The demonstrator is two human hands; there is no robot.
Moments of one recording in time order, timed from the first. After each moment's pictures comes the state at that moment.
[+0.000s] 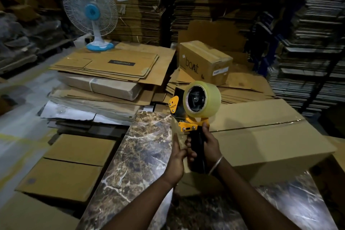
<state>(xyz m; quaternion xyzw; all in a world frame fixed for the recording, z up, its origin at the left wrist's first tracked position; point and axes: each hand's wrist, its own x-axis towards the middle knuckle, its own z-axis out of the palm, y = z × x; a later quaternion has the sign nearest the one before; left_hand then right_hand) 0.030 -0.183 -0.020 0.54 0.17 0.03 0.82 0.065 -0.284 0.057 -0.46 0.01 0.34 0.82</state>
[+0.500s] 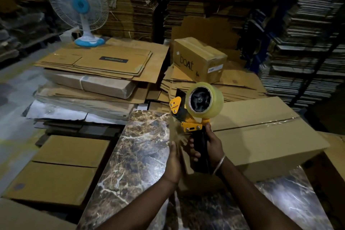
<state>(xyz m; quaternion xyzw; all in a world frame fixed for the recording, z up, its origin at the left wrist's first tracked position) 0.021 -0.178 -0.009 0.44 0.23 -0.01 0.87 0.072 -0.285 0.047 -0.48 0.02 0.33 0.81</state>
